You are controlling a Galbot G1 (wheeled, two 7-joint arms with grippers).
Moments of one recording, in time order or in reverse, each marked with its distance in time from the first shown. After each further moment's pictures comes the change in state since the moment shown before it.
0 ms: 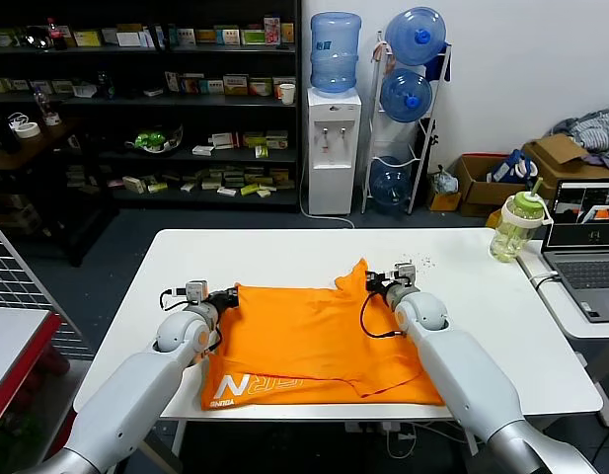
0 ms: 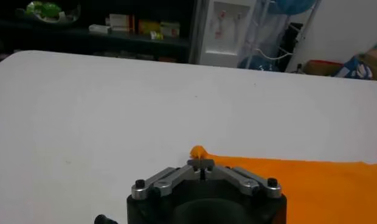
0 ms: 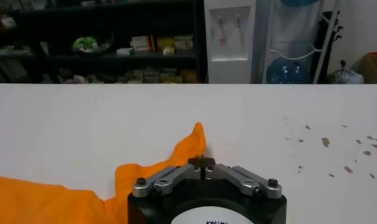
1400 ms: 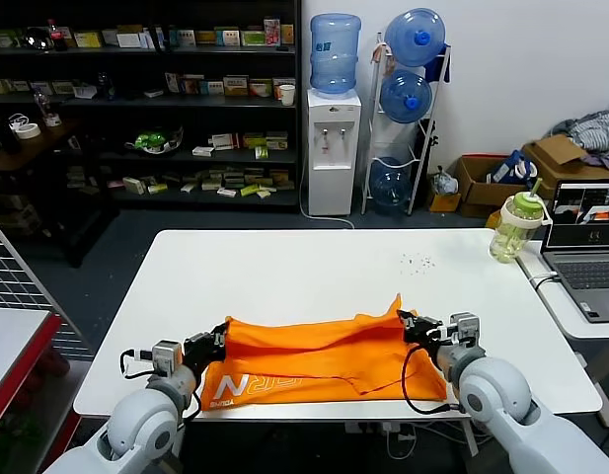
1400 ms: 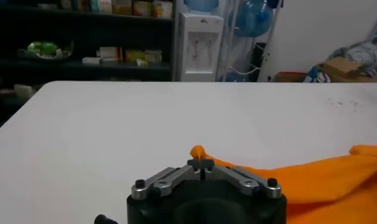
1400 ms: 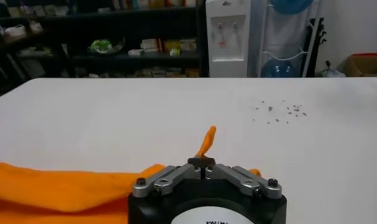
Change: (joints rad) left arm 0.522 0.238 -0.168 -0.700 0.032 -0.025 -0.165; right arm -0.558 -0.396 0.195 0.849 0.258 -0.151 0.257
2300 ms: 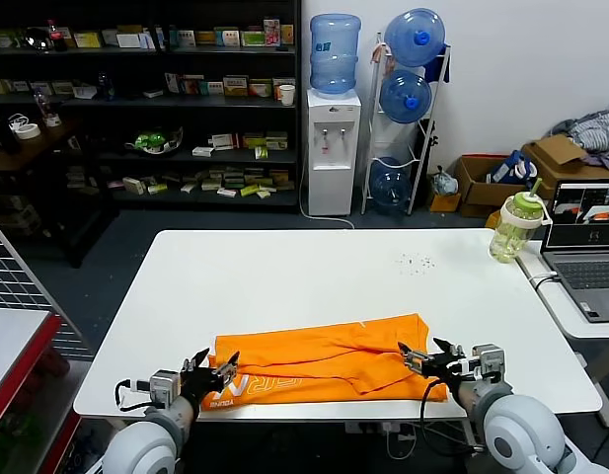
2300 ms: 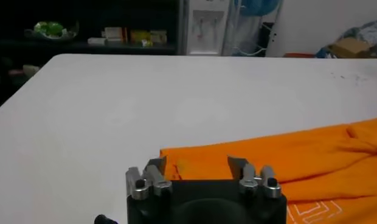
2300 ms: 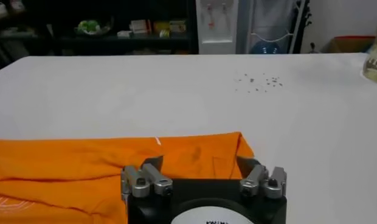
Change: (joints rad) left arm 0.148 -0.022 -0.044 -0.057 0.045 0.020 -0.033; right arm -0.234 -0.017 0.154 0.138 -0.006 -0.040 0.034
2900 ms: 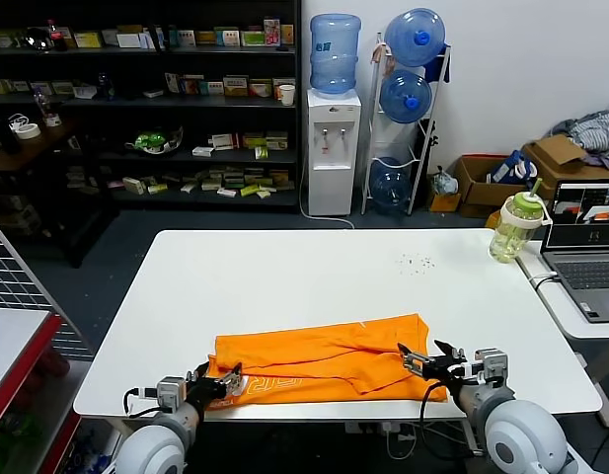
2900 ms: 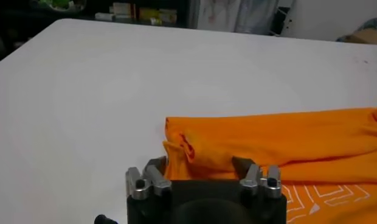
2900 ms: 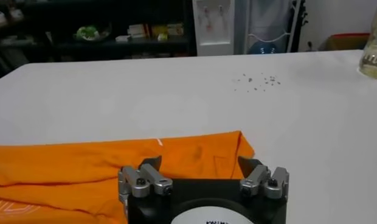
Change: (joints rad) left arm -0.015 -0.063 0.015 0.105 -0.009 -0.009 0.009; right arm -0.027 0.022 0.024 0.014 0.001 0.008 0.001
